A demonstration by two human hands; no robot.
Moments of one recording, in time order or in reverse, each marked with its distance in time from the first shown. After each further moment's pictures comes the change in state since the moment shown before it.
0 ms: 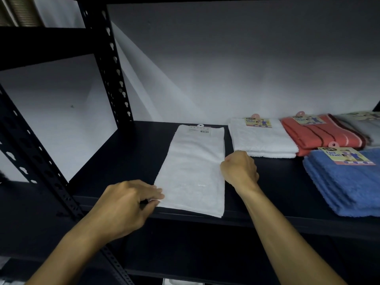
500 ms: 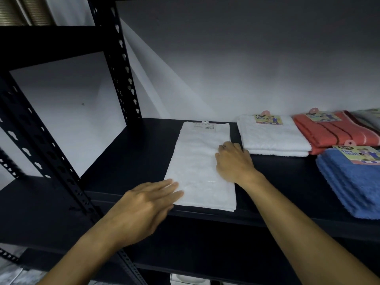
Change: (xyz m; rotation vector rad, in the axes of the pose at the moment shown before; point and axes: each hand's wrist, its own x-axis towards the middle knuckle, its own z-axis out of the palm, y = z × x) left_hand -0.007 0.002 0.012 0.174 -0.052 0.288; right_hand 0.020 -0.010 0.020 -0.632 -0.112 -0.541
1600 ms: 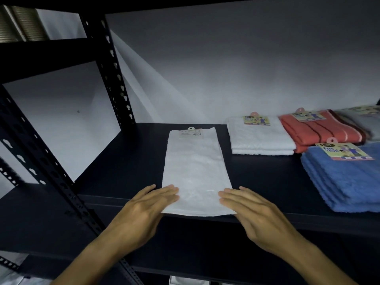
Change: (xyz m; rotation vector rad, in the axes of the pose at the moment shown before) left_hand 0.005 0.021 0.021 -0.099 0.082 0.006; right_hand -0.131 0.072 0.048 0.297 0.483 -0.628
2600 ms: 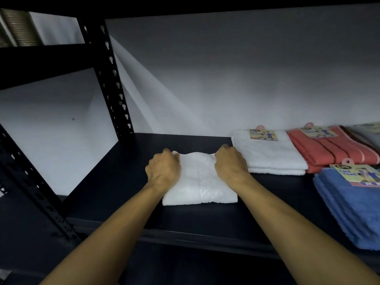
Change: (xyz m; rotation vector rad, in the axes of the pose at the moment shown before) left_hand 0.167 -0.049 0.019 -0.017 0.025 -0.959; right_hand 0.188 0.048 0.024 -0.131 -0.270 0.884
